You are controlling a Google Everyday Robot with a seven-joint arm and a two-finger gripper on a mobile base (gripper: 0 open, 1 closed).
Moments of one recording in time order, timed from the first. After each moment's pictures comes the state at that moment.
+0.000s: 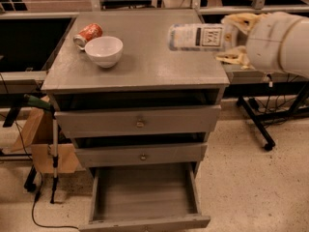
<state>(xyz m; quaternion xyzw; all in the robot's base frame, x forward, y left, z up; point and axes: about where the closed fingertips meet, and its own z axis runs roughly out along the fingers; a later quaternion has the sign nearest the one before) 0.553 -0.168 1.019 0.54 0.60 0.54 0.23</state>
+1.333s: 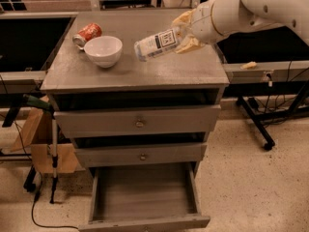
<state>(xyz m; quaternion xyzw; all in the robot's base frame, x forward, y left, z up) 0.693 -0.084 0.955 0.50 0.73 0.45 0.11</state>
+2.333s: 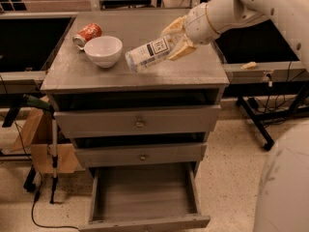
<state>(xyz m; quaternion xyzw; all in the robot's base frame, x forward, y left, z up) 0.701 -0.057 0.925 0.48 0.76 0.43 -0.04</state>
